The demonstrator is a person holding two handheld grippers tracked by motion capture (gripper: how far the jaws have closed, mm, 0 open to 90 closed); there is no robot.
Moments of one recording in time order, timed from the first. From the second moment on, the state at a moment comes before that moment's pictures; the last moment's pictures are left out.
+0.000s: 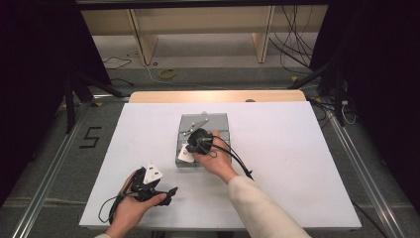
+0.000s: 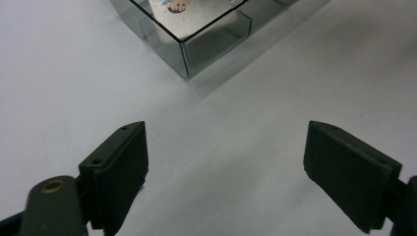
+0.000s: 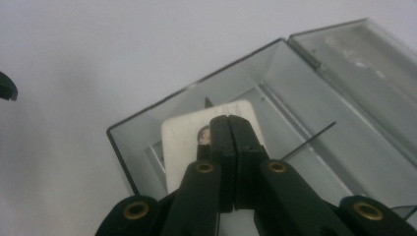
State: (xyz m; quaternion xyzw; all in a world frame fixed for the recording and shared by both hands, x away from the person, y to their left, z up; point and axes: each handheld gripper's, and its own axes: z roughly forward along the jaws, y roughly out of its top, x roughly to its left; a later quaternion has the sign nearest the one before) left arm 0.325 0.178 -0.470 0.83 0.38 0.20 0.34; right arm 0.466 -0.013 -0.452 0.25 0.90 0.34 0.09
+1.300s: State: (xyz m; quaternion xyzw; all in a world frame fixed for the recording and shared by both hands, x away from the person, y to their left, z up) left arm 0.326 0.179 -0.472 0.83 0.39 0.20 0.34; right arm 0.430 -0.161 -0.427 0.33 0.85 0.40 0.12
